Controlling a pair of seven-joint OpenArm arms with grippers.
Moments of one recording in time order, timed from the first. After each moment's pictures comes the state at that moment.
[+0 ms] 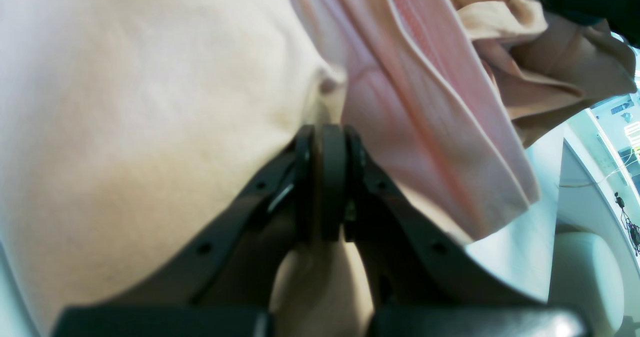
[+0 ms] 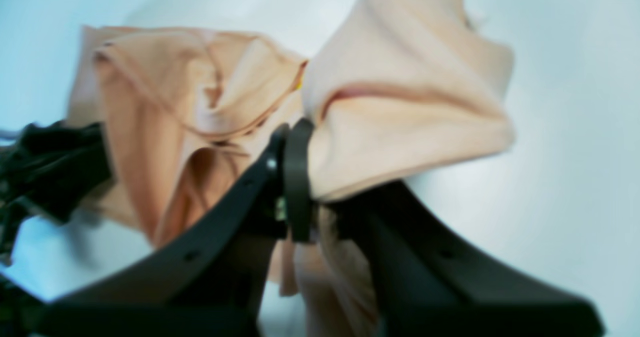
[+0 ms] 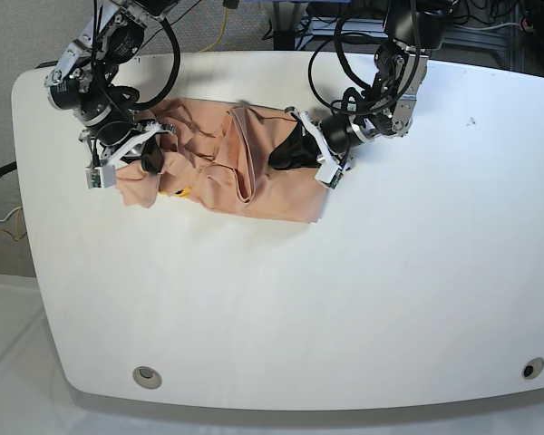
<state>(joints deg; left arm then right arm) 3.1 -4.8 10.9 67.1 -23.2 -41.0 15.9 -9.1 -5.7 38.0 109.6 32.8 36.5 -69.8</state>
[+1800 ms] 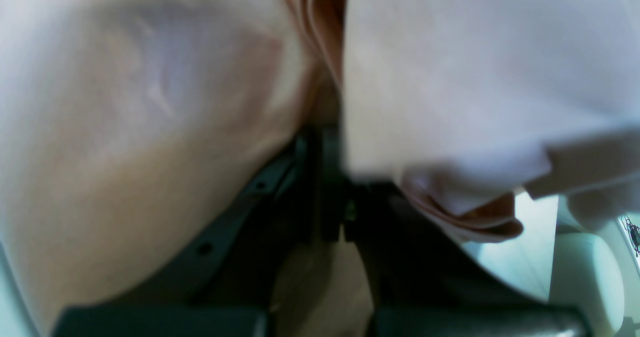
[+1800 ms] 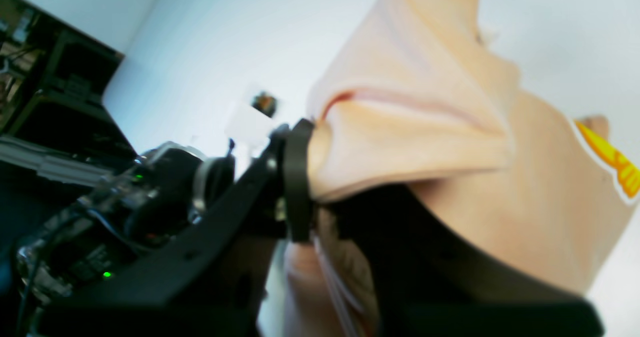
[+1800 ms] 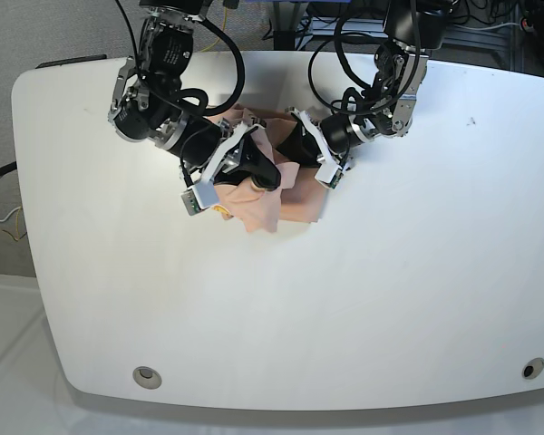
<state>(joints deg) 3.1 -4.8 10.9 67.1 -23.2 -41.0 15.8 -8.9 -9.1 13.1 109.5 44.9 36.5 -68.3</state>
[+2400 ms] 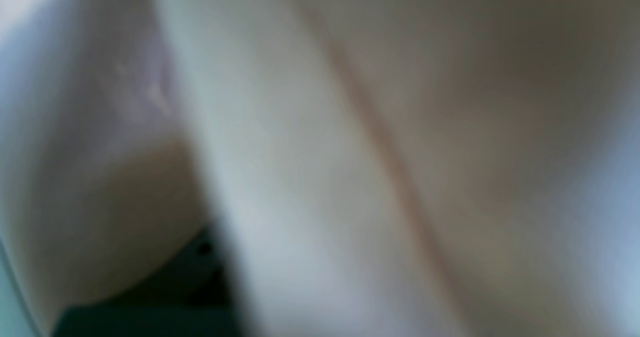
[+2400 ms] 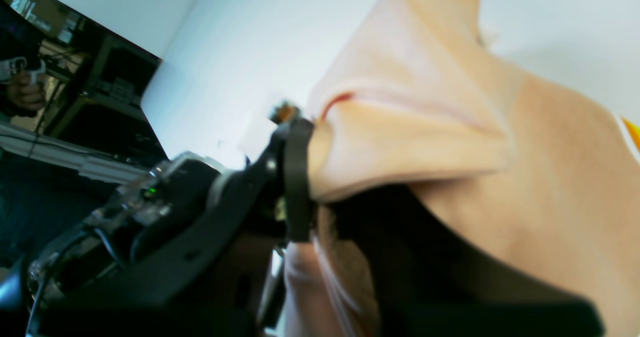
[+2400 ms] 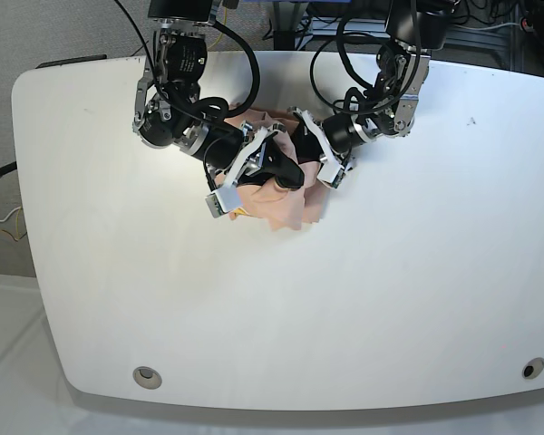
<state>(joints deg) 3.1 -5.7 10.7 67.1 -23.5 -41.1 15.5 -7.5 -8.9 8.4 101.3 44.7 36.3 -63.4</state>
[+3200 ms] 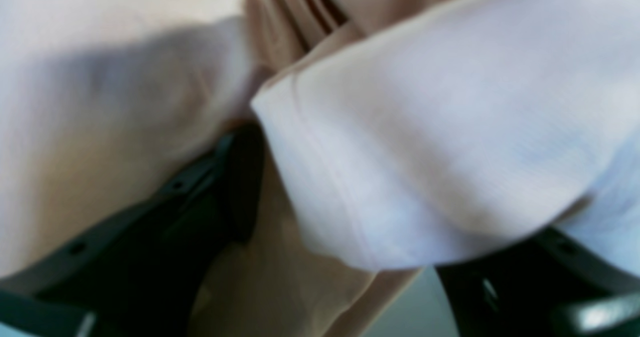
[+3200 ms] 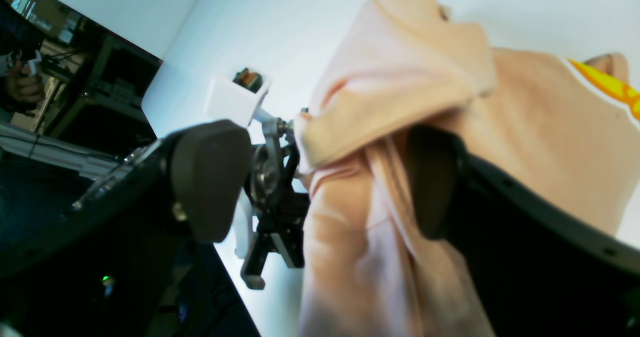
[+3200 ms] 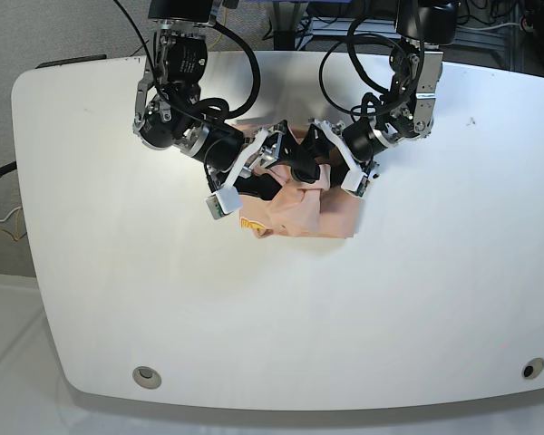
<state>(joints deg) 4.5 -5.7 4.7 72.9 -22.5 -40.2 17.7 -7.2 -9.0 8.2 101.4 44.7 36.3 -63.2</state>
